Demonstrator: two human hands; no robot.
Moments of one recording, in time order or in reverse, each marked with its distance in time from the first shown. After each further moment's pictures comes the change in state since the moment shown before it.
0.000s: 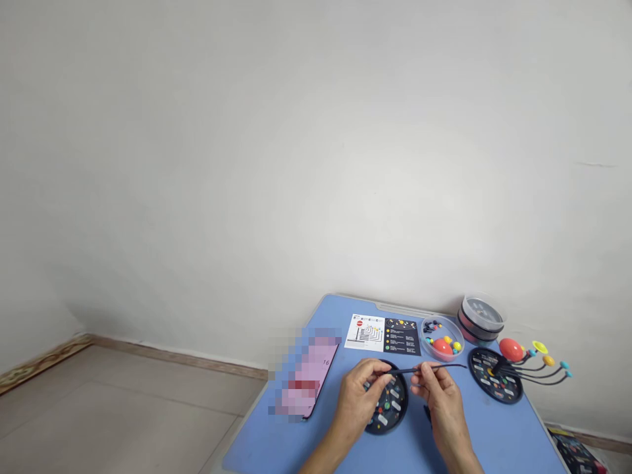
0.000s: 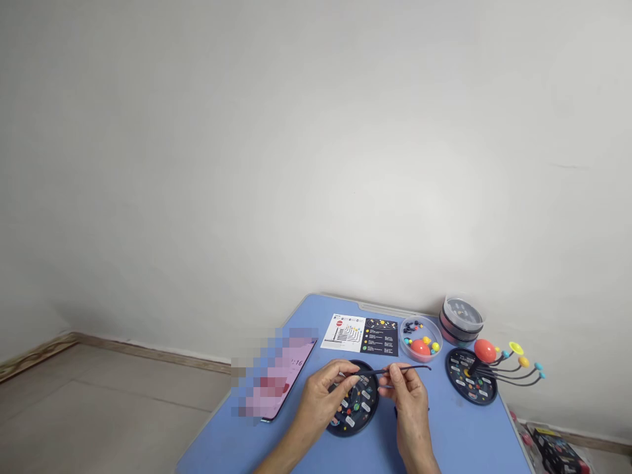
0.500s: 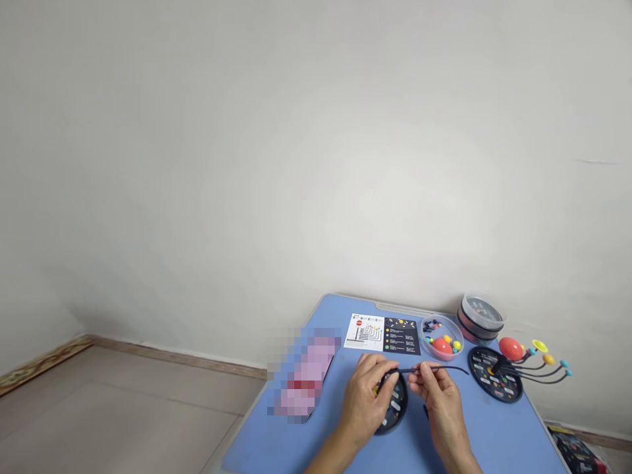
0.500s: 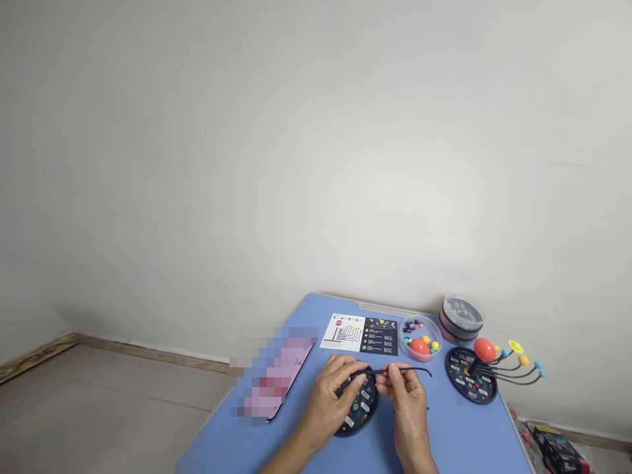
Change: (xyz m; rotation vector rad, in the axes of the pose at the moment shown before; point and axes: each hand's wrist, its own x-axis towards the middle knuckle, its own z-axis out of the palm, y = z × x) left_hand -0.001 0.005 0.008 0.255 -0.042 0.253; right_hand 0.000 0.004 0.000 0.040 0.001 0.013
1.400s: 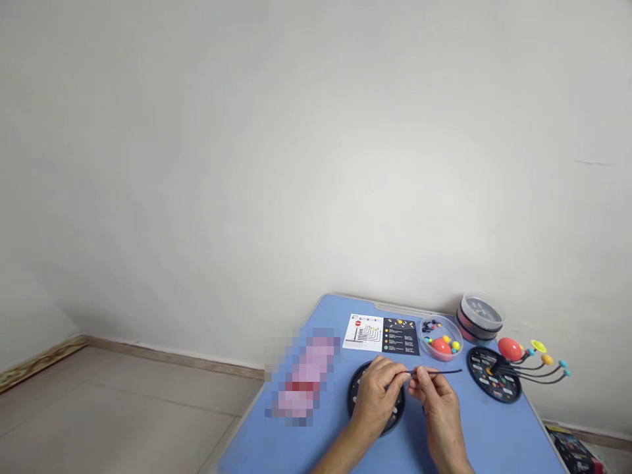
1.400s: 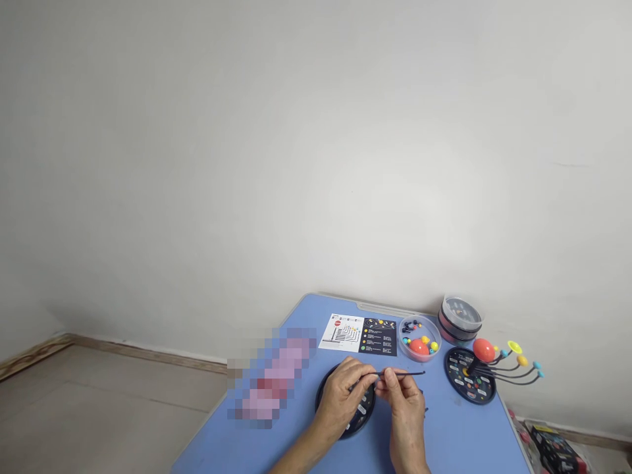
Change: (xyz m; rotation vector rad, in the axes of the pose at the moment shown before) left_hand 0.004 0.000 0.022 0.008 -0.059 0.059; right_hand -0.008 0.004 0.005 -0.031 0.088 -0.042
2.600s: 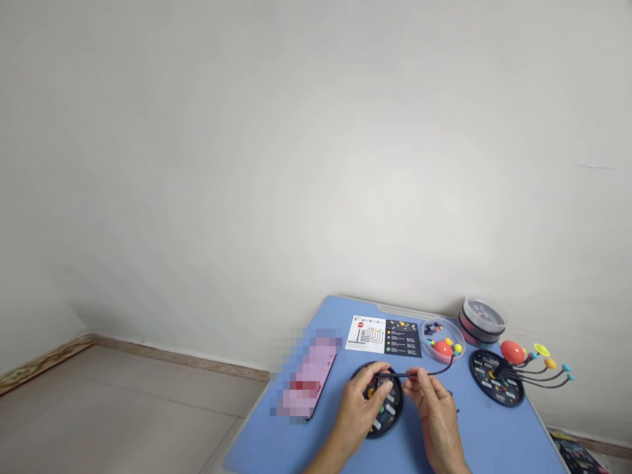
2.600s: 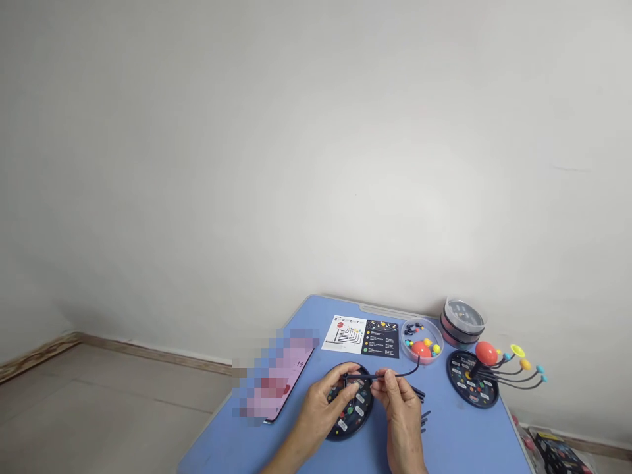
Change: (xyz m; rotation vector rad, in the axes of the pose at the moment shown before) left_hand -0.020 -0.008 -0.032 -0.259 0.029 -0.378; right_hand -0.005 0.005 0.003 0.053 -0.120 0.045
